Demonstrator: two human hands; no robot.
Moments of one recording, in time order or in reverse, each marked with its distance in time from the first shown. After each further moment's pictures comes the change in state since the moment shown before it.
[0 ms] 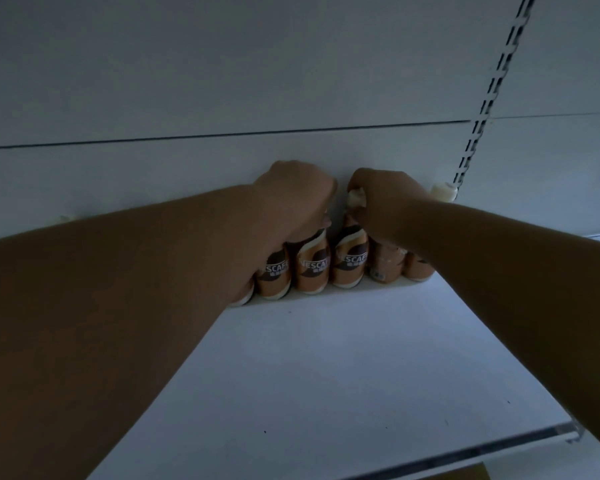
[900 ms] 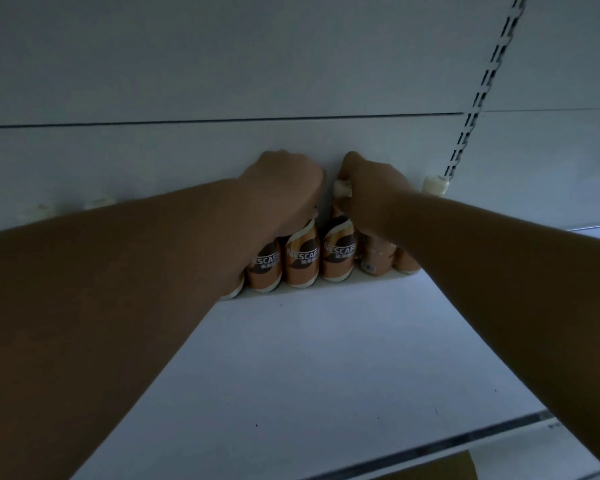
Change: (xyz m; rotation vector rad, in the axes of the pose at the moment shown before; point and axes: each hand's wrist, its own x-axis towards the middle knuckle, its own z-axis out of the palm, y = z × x) left_hand -0.001 -0.004 0.010 0.016 0.089 0.000; right_hand 0.005 -0.006 0.007 0.036 0.019 0.000
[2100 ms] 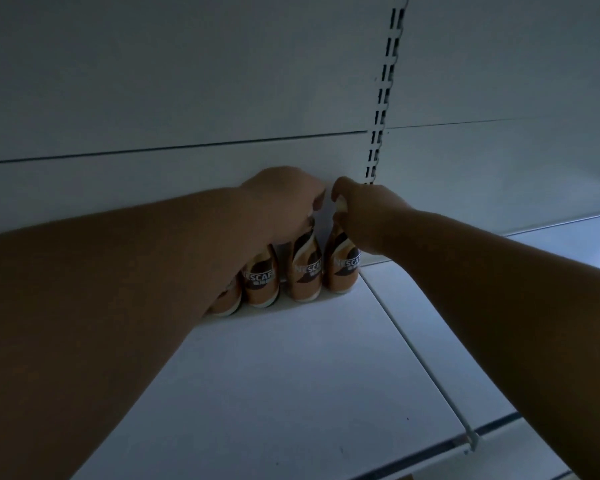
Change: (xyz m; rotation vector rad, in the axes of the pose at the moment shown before) left_hand 0.080 0.086 -0.010 -0.243 -0.134 -0.012; right_hand -0.010 0.111 -0.039 -0.036 -0.053 0.063
